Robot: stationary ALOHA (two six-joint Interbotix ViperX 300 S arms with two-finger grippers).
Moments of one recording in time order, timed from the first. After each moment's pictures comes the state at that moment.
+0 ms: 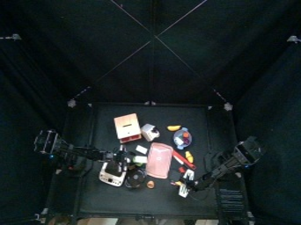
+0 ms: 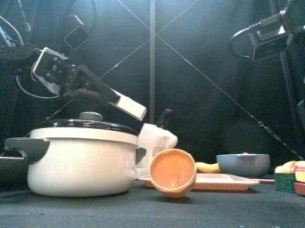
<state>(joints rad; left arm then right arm) -0.06 -0.16 1.07 -0.15 -0.64 0.29 0.59 -0.09 0.76 -0.66 0.69 1.41</state>
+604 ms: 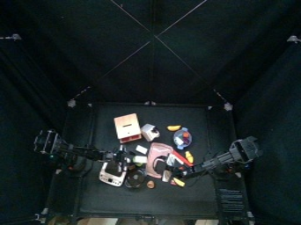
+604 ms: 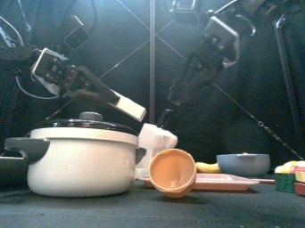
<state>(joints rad) -0.06 -0.16 1.07 -0.15 -0.64 0.29 0.25 -0.01 0.56 -1.21 0.57 1.36</state>
